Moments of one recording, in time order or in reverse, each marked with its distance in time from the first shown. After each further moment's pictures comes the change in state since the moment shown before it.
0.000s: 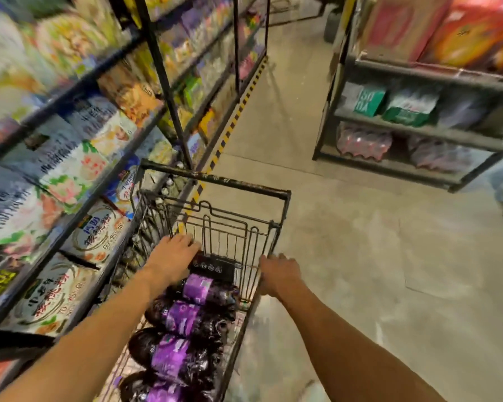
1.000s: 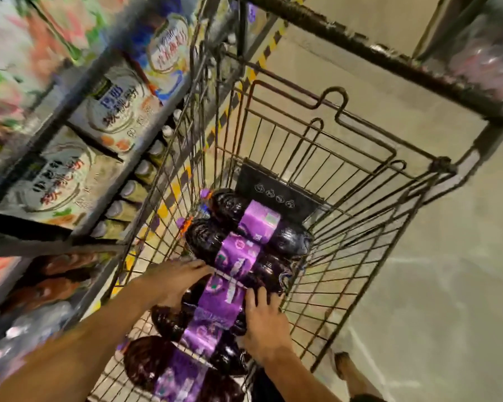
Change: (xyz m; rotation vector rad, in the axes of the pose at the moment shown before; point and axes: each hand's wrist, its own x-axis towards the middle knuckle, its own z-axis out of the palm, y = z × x) left_hand -0.008 -0.065 0.370 -0.355 -0.491 0.290; right_hand 0.034 -0.220 0.280 0.108 -0.362 -0.113
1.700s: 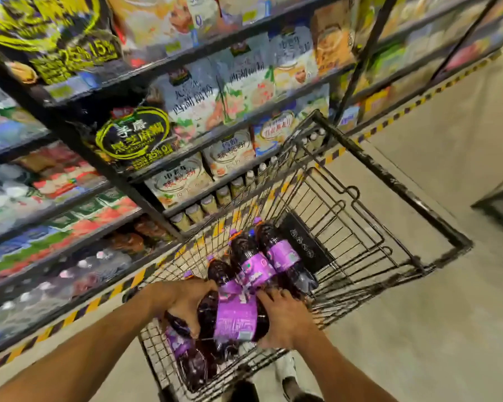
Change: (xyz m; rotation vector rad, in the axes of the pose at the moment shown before) left_hand -0.187 0.140 -0.035 -0.739 0.126 -0.301; right_hand -0.093 0.048 -0.150 -0.436 0.010 -0.567
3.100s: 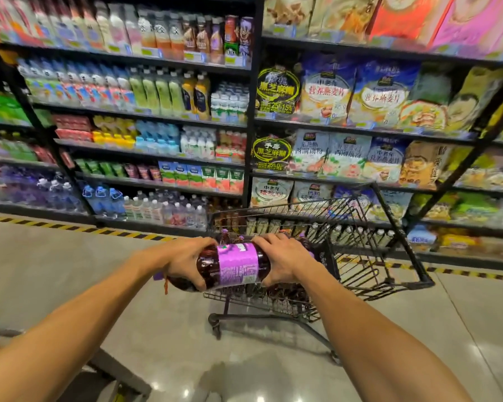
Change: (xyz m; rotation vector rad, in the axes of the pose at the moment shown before) left_hand -0.273 0.274 0.293 -0.478 0.822 -0.366; right_hand -0.277 -0.045 -0.046 -0.686 0.253 -0.695
